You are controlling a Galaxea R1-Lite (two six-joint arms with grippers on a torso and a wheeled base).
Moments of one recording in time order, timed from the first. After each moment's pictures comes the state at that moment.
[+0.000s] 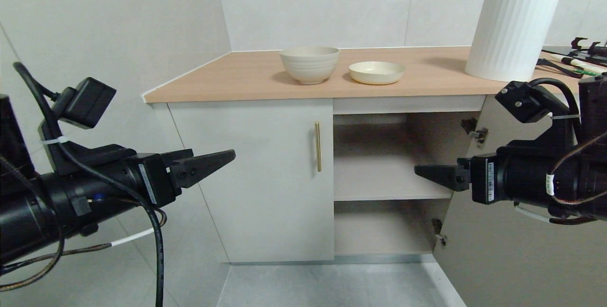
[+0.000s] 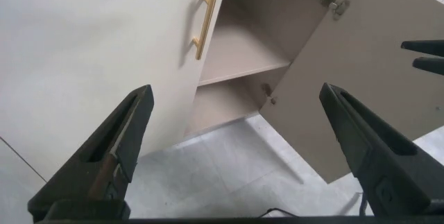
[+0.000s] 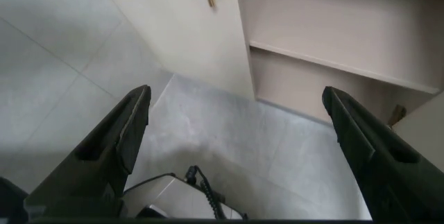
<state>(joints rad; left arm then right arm) -0.33 1.29 -0.66 -0.44 -0.22 -0.27 0.57 1.40 -0.88 -0.14 -0.03 0.21</state>
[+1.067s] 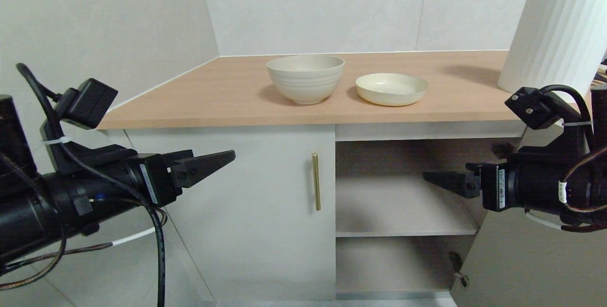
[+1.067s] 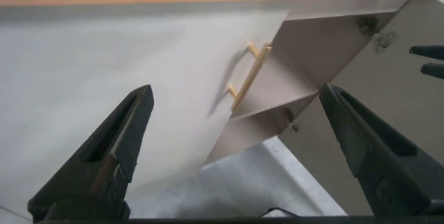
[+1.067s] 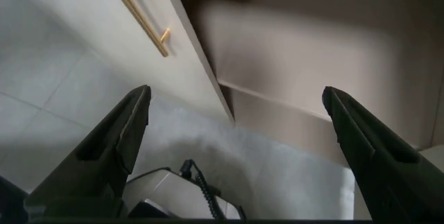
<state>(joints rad) -0.33 1.29 -0.66 -0.44 -0.22 -0.27 0.56 1.37 -0.84 -0.15 -0.03 0.20</state>
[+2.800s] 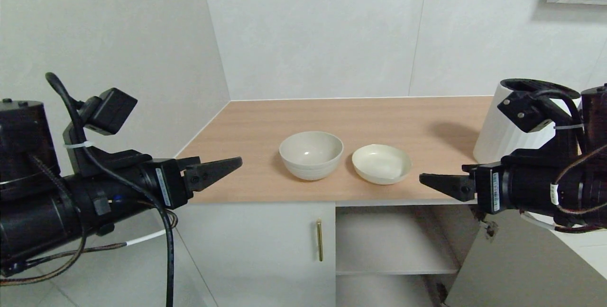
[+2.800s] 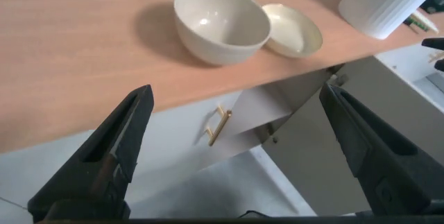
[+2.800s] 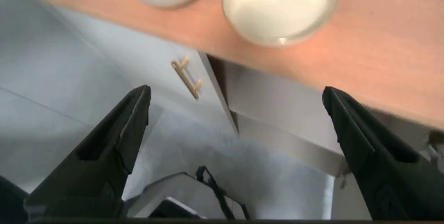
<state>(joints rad) -0.33 1.34 -0.67 -0.43 -0.21 -0.27 0.55 1.39 -0.83 -0.17 -0.02 0.18</state>
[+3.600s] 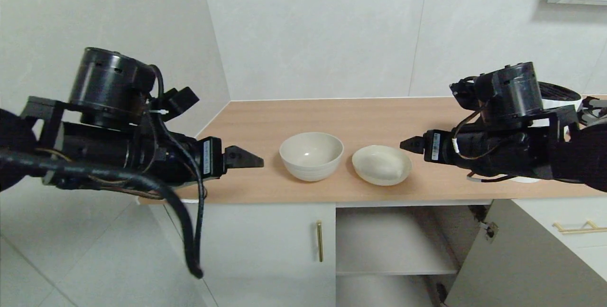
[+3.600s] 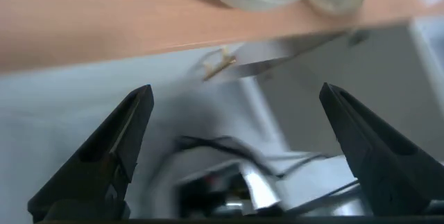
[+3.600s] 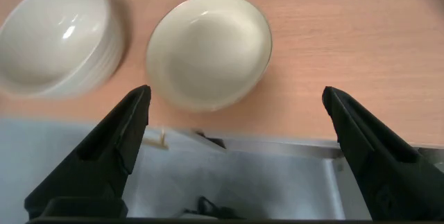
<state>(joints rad) -0.36 1.59 -1.16 0.24 -0.21 -0.43 0.50 1.72 -1.16 -0.06 -0.24 0.39</state>
